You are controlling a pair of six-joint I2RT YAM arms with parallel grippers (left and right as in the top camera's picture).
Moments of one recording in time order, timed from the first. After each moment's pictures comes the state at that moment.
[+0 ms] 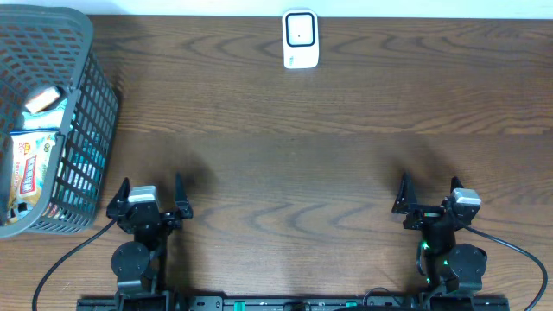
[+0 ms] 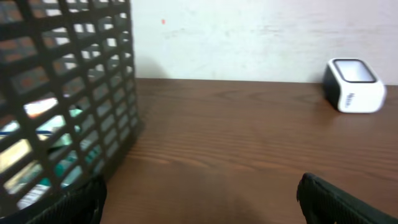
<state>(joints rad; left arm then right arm) 0.06 0.01 0.02 -0.11 -0.02 0.00 -0.01 0.01 0.01 -0.07 0.01 0.19</state>
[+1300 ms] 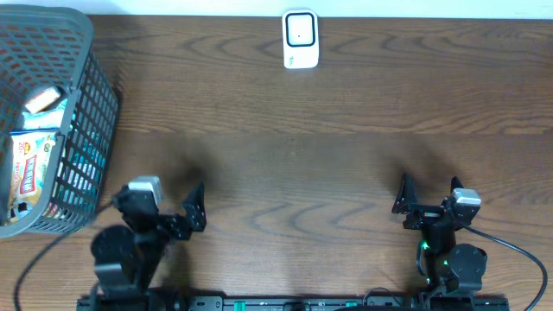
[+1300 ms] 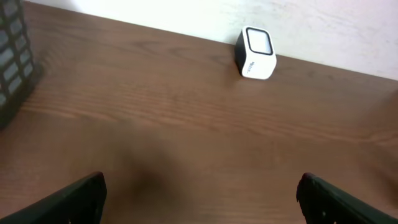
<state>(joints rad) 0.06 0.28 0.42 -0.51 0.29 -0.20 -0.01 0.01 0.01 -0.07 0.01 0.19</state>
